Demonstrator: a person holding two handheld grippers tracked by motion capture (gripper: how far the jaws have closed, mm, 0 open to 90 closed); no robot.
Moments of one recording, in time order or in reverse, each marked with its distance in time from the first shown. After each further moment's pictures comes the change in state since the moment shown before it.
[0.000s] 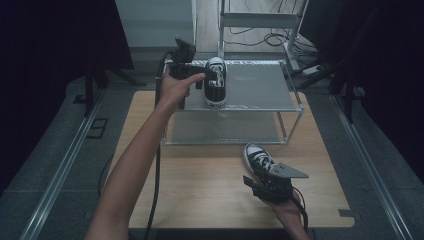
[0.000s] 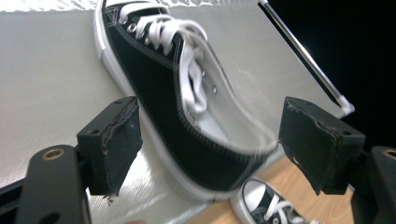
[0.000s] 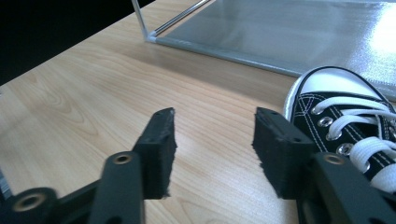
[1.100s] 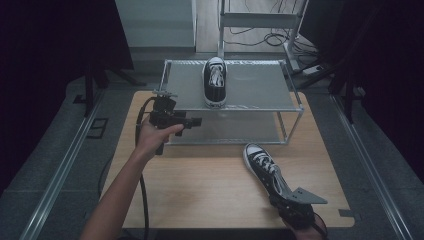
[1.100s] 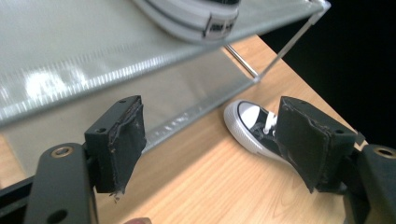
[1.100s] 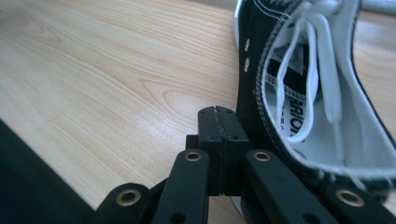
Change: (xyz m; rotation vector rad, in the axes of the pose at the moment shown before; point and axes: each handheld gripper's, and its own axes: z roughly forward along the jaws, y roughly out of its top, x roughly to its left) left arm 0.025 -0.125 -0.022 0.013 -0.136 0.125; right arm -0.015 -0.061 -0.052 0.142 -0.105 -0.033
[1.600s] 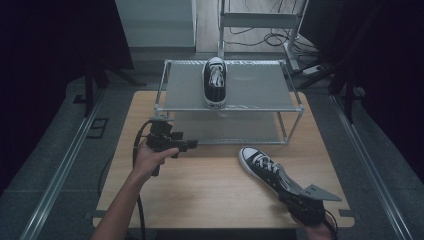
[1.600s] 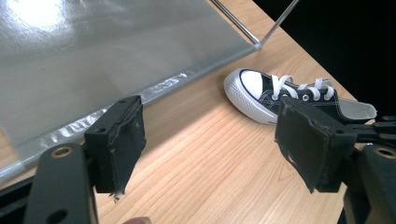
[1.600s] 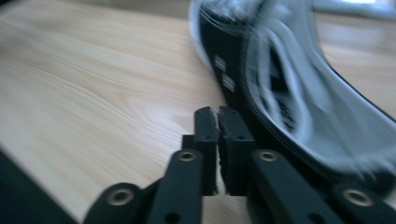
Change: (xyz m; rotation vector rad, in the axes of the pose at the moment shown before) left arm 0.007 -0.055 0.009 0.033 -0.019 0.000; right arm -0.026 -0.001 -0.010 -0.045 0.002 0.080
